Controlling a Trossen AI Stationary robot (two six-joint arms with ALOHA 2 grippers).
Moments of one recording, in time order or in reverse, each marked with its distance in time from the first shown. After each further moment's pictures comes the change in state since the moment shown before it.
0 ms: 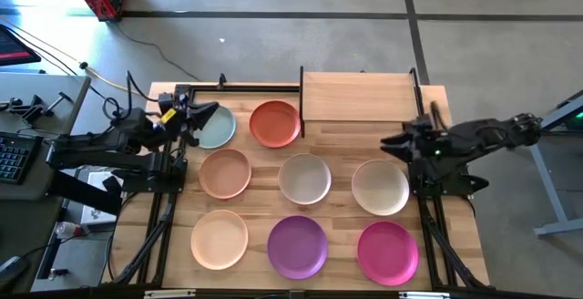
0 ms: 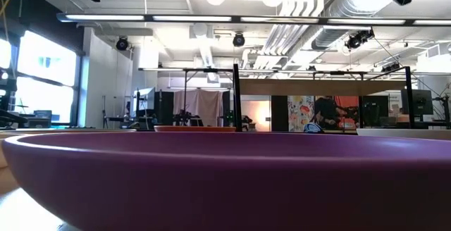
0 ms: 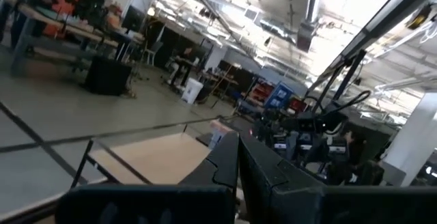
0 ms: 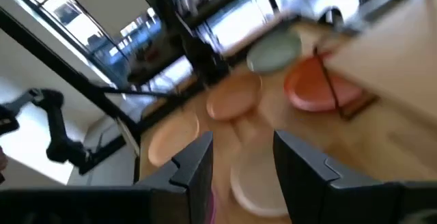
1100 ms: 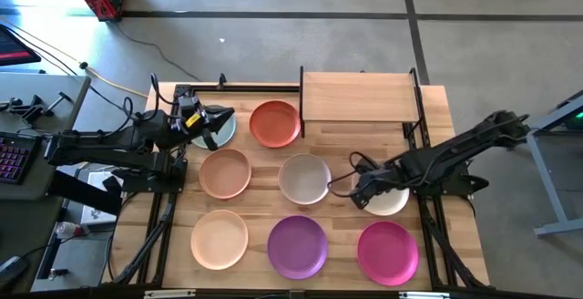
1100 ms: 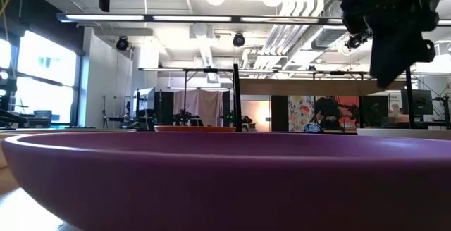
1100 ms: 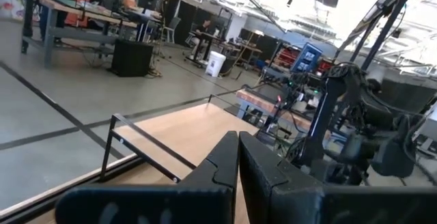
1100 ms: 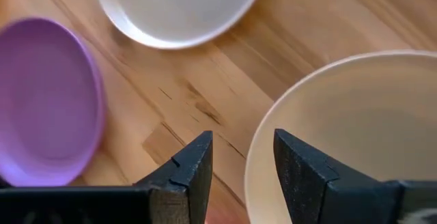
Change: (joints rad) left arm 0.000 0.130 -0.001 -0.005 -0.026 0.070; right arm 0.000 0.702 0.000 -0.123 -0.289 0.434
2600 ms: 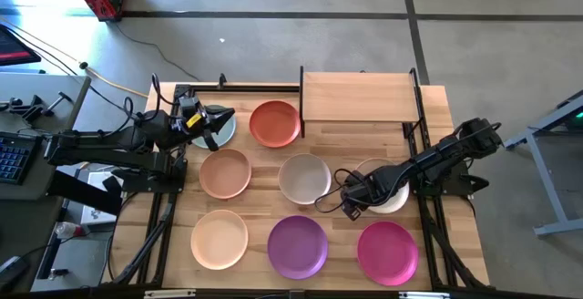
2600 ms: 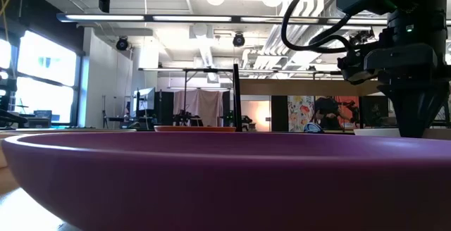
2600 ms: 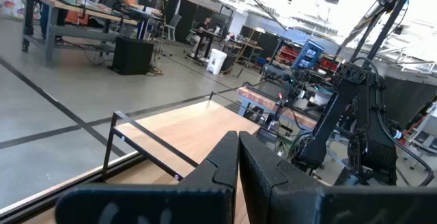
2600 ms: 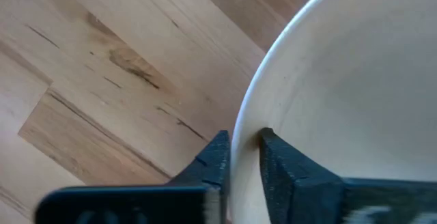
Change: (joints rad) left arm 0.000 0.002 0.000 -0.011 0.000 0.000; right arm 0.001 0.331 0.004 0.036 -0.133 0.025
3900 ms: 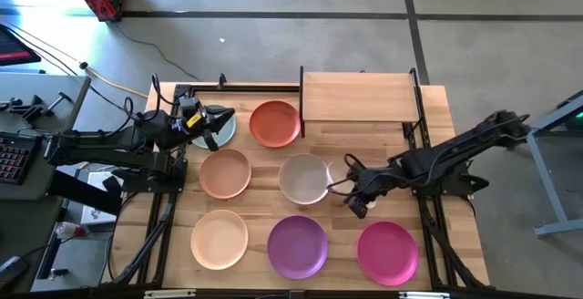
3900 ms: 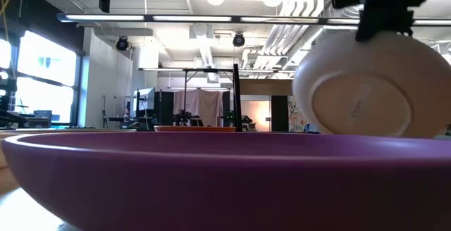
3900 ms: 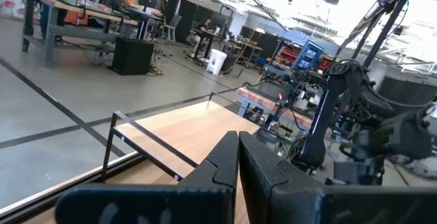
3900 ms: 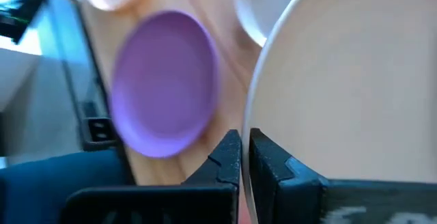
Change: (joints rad) left arm 0.000 0.002 0.000 0.003 -0.001 -0.001; right arm 0.000 -0.362 -0.004 0.254 -0.013 -0.215
